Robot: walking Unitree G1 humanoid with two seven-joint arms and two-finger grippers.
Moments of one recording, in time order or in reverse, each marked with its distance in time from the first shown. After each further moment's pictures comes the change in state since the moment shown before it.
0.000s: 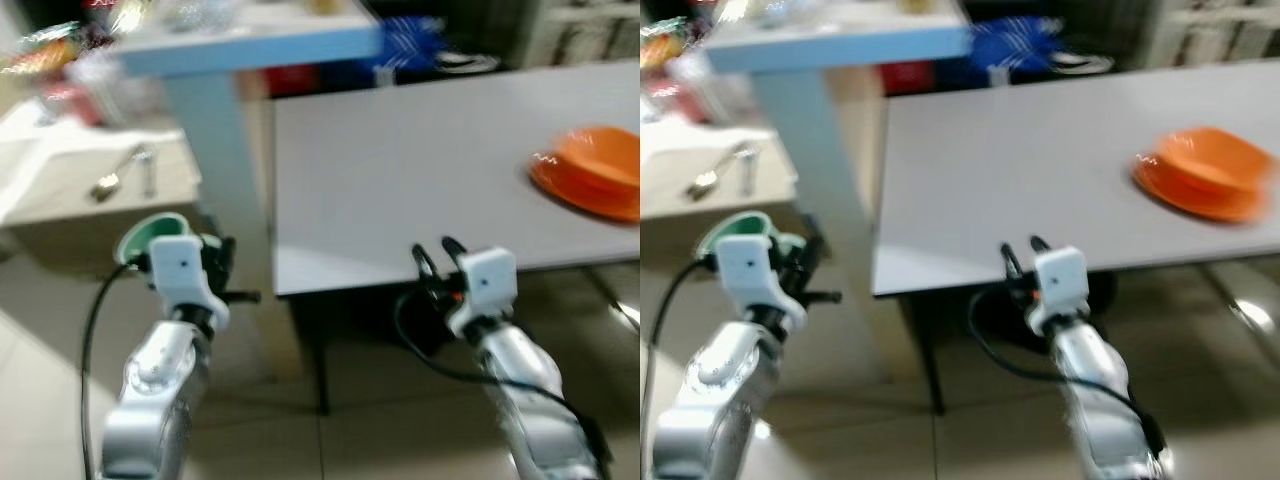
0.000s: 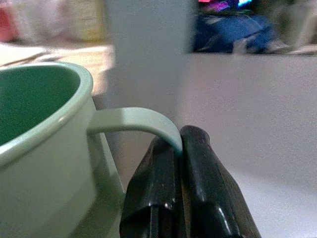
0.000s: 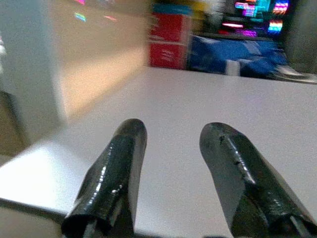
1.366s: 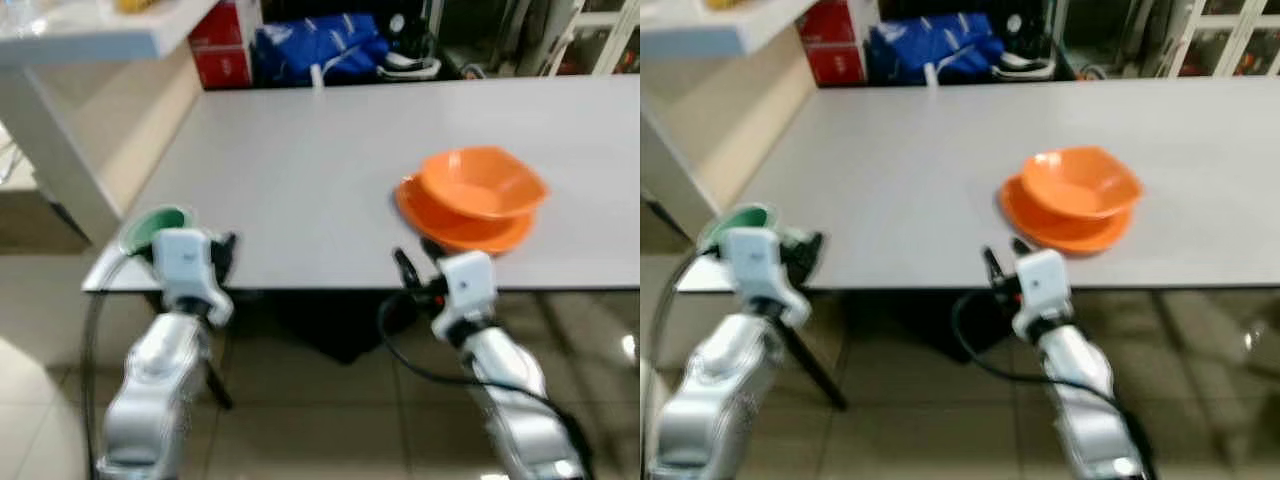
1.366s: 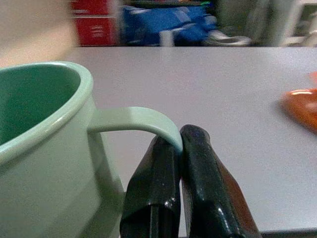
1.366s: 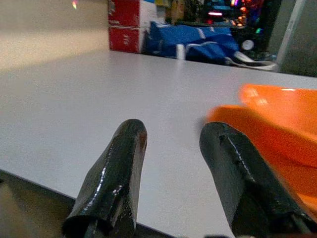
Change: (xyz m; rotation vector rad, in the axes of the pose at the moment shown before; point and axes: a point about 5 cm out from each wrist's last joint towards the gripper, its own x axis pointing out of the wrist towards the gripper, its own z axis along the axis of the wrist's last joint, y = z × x) left arm 0.011 -0.020 0.004 0.028 -0.013 -0.133; right arm -0.003 -0.007 -0.010 -0.034 0.027 -0.008
